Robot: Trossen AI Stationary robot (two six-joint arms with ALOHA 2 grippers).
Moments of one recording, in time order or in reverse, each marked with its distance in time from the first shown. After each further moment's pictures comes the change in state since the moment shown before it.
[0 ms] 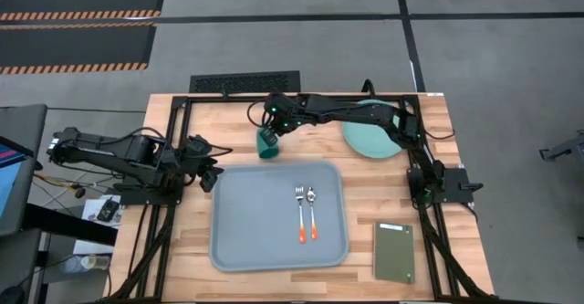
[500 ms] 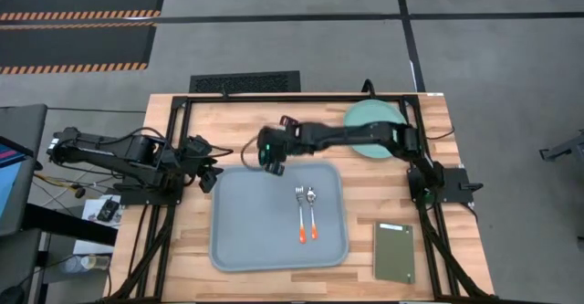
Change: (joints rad) left arm 0.000 0.000 0.000 -0.008 -0.001 0.038; right arm 0.216 -0.002 -0.001 -0.076 0.304 -0.392
